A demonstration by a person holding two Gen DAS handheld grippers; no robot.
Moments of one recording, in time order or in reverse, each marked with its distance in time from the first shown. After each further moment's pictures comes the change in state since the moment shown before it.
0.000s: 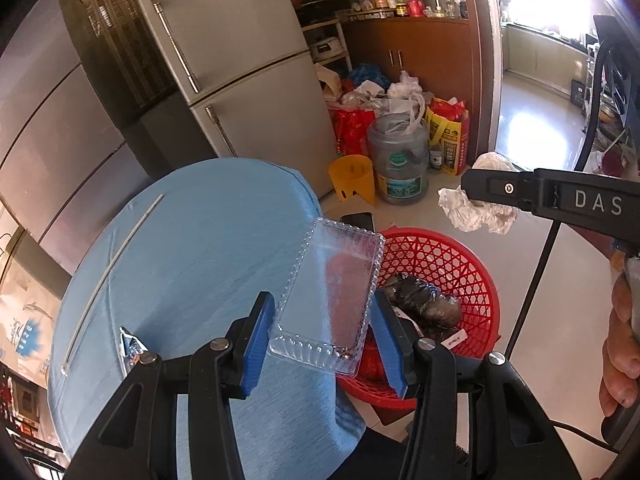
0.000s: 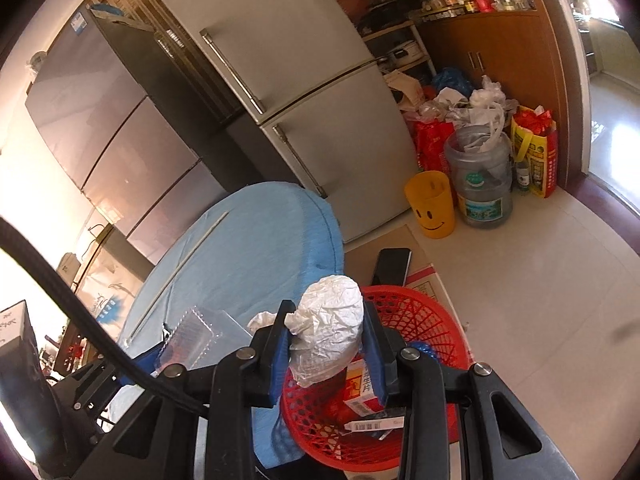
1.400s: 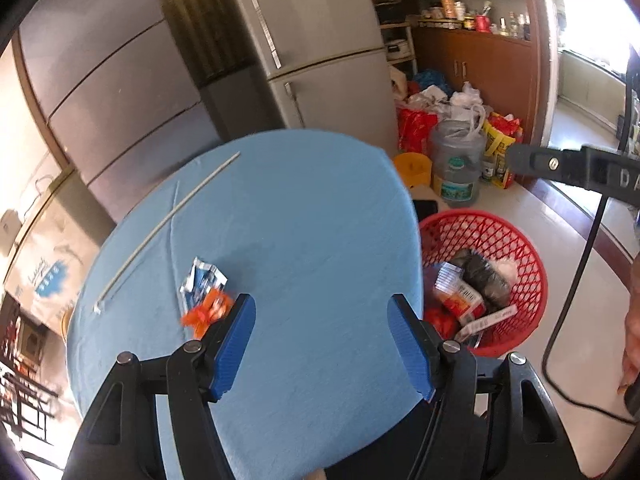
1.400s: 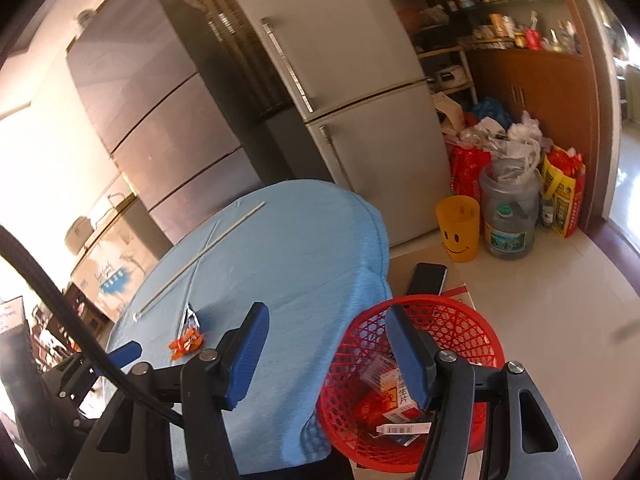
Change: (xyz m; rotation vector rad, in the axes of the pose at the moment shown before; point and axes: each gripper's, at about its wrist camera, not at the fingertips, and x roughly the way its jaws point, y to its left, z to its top) left arm -0.044 0.081 -0.069 -0.174 0.026 0.142; right arm 0.000 0.075 -0.020 -0.170 -0.025 0.049
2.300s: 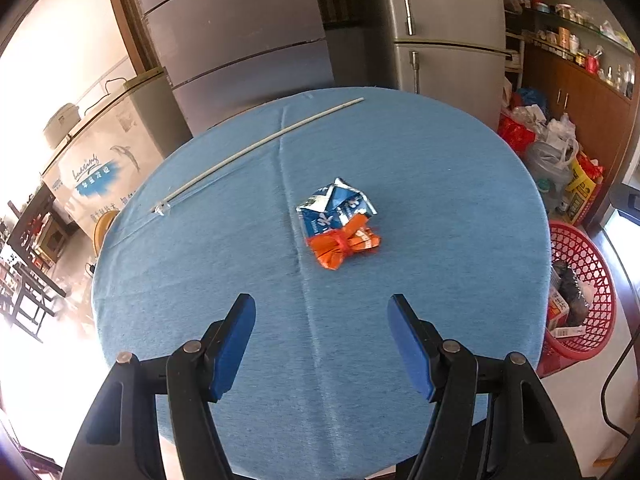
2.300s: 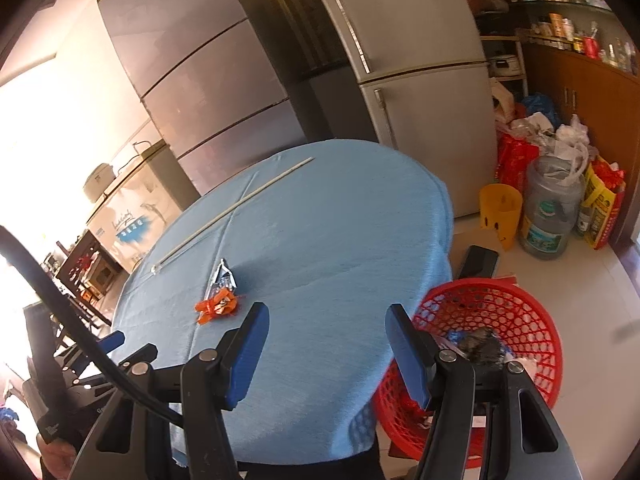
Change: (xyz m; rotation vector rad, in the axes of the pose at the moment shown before) left arm 0.023 0.128 -0.050 -0.298 0.111 0.165; right arm 0.046 0.072 -0.014 -0.119 0.129 0.078
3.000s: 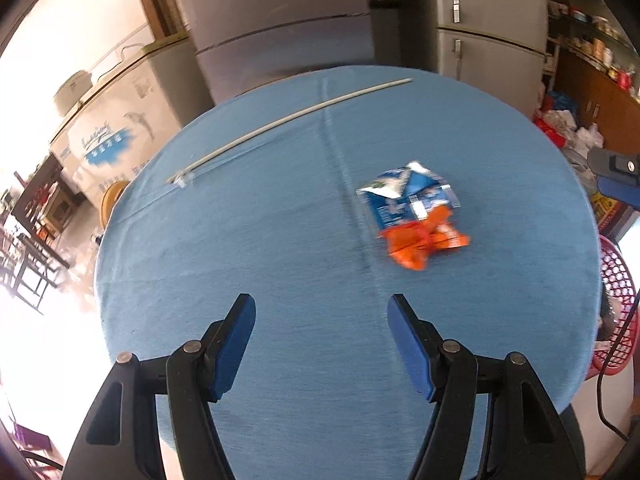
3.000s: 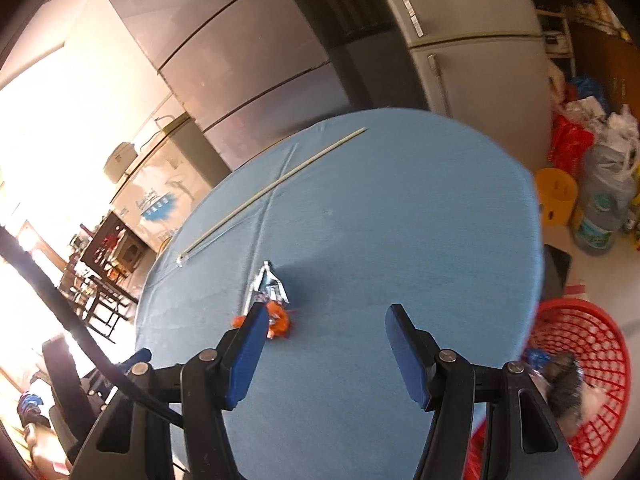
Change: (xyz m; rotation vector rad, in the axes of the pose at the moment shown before) left arm 0.054 0.068 0.003 -0.082 0.083 0.037; right arm 0.098 0.059 0.035 -0.007 0.134 0.127
